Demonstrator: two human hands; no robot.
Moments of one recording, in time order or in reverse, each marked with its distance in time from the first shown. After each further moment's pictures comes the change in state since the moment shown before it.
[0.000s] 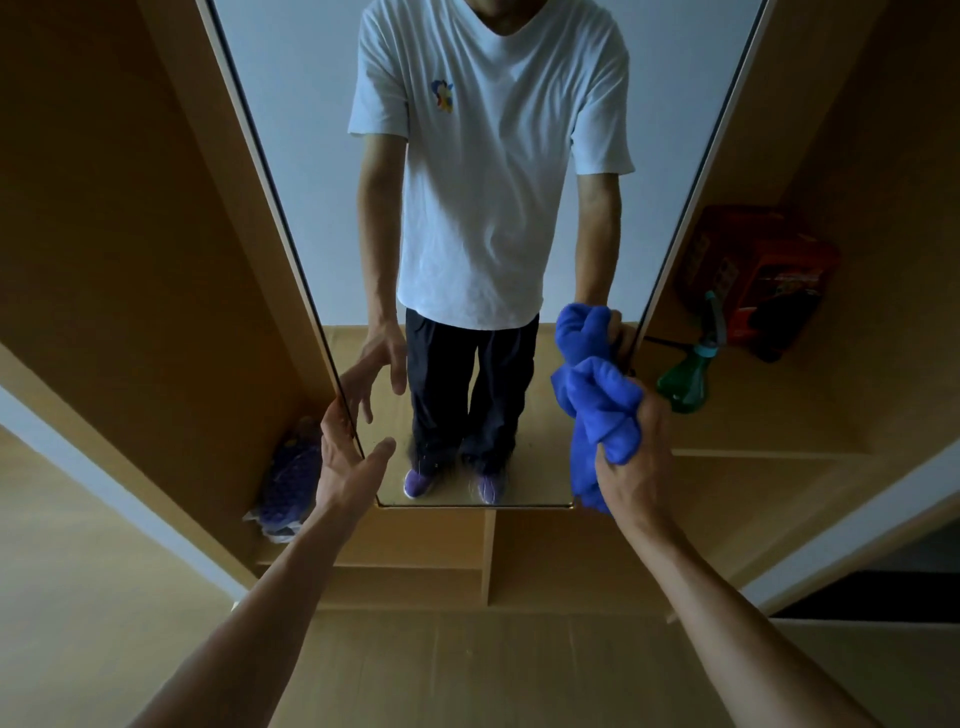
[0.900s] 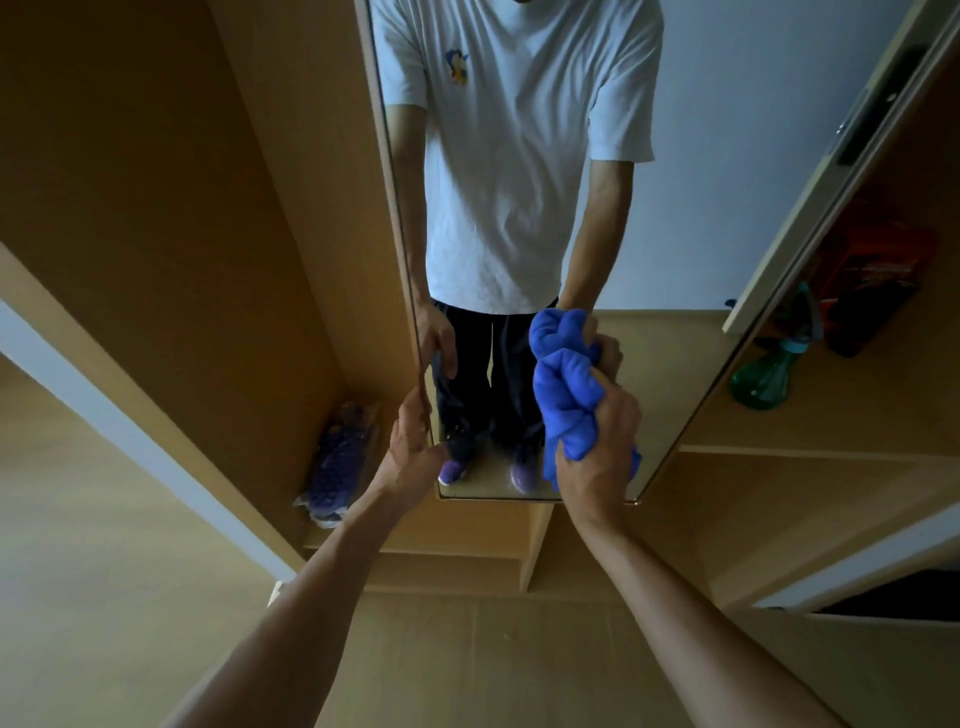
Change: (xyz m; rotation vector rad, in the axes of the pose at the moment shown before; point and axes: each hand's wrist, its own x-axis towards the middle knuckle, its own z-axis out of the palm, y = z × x) left_hand 0.023 -0.008 -0.043 -0.081 -0.299 0.054; right_hand -0.019 -0.083 0.120 0.291 0.023 0.036
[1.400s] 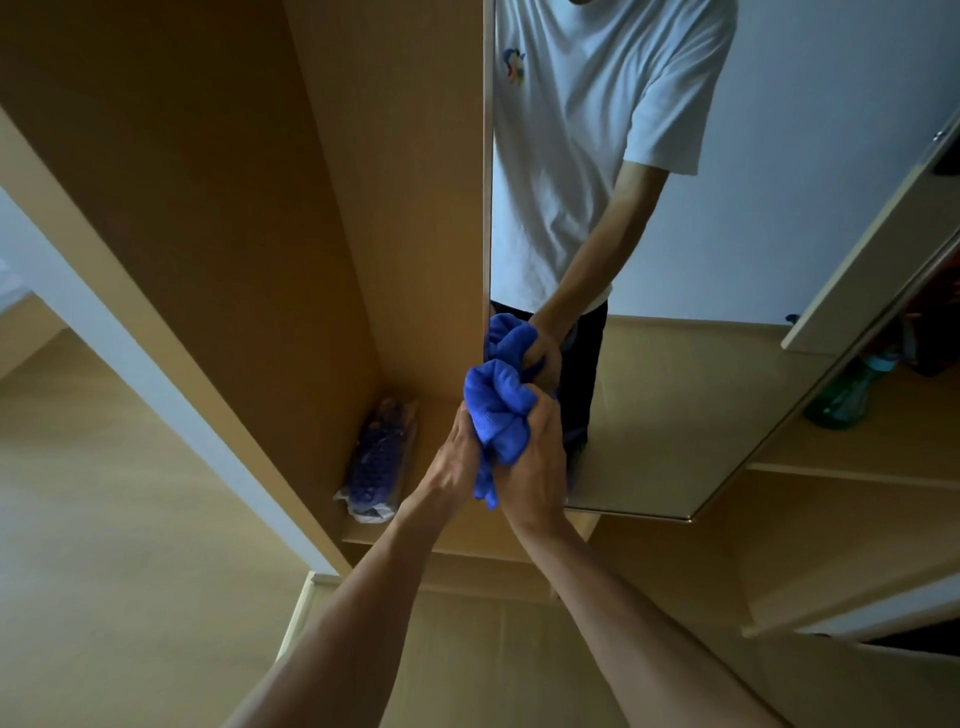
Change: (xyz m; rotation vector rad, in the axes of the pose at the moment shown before) left_hand 0.020 -0.011 -0.010 -0.184 0.070 -0.185; right_hand -0.049 -0.018 0.121 -0.127 -0.220 0.053
